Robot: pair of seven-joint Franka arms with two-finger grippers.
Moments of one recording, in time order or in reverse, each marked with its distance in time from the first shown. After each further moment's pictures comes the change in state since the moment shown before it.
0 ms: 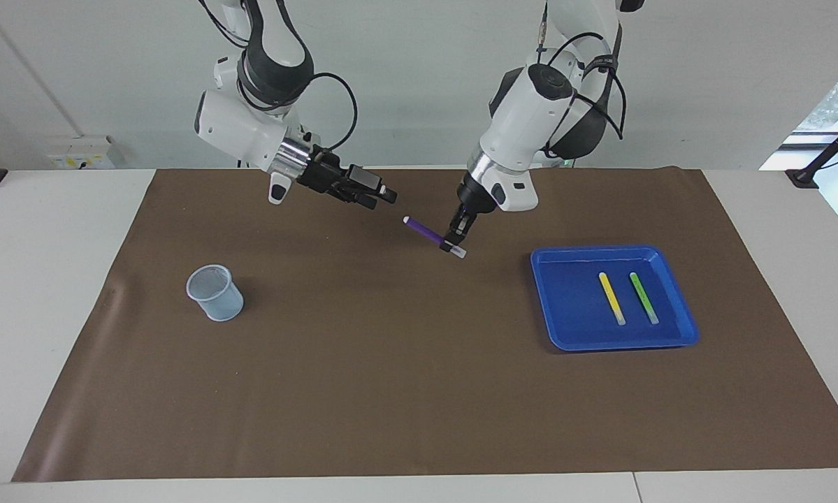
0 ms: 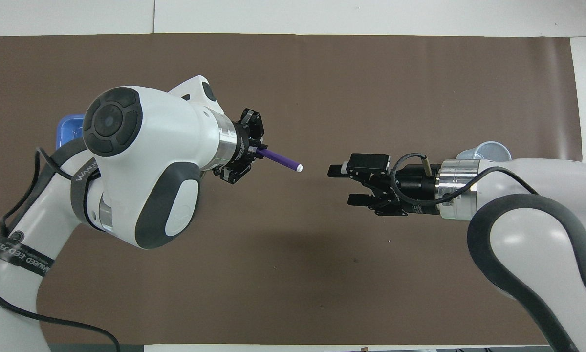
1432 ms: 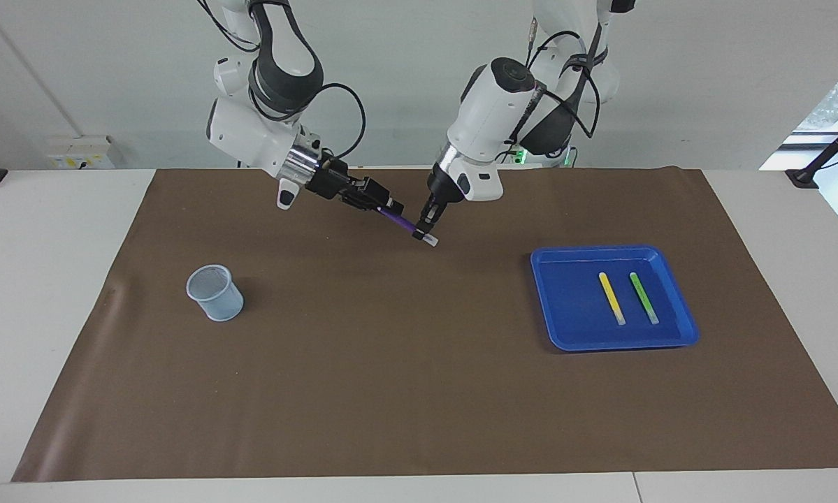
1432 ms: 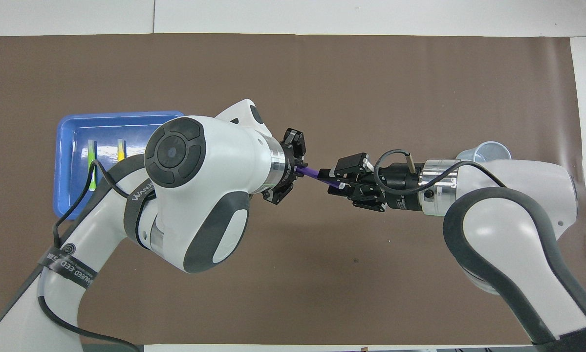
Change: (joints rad) left arm -0.074 0.004 0.008 -0.003 -0.002 0.005 -0.050; right arm 0.035 0.014 -0.001 -0.005 0.026 0.056 0.000
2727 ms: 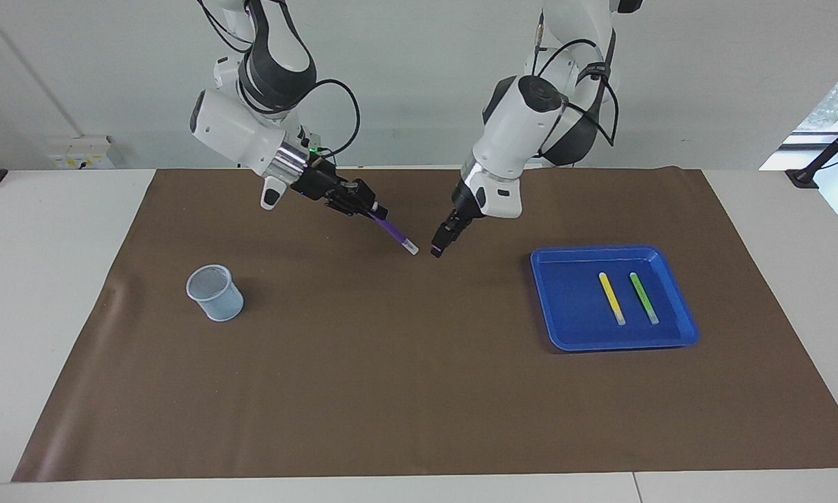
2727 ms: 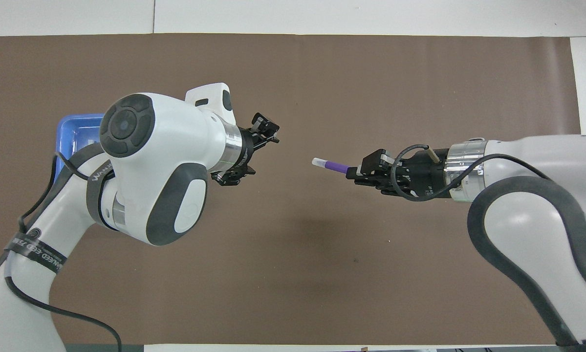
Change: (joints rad) left arm 0.131 -0.001 0.019 -0.059 0.000 -0.013 0.526; right arm -0.112 0.004 -0.011 0.121 -0.367 -0.170 -0.020
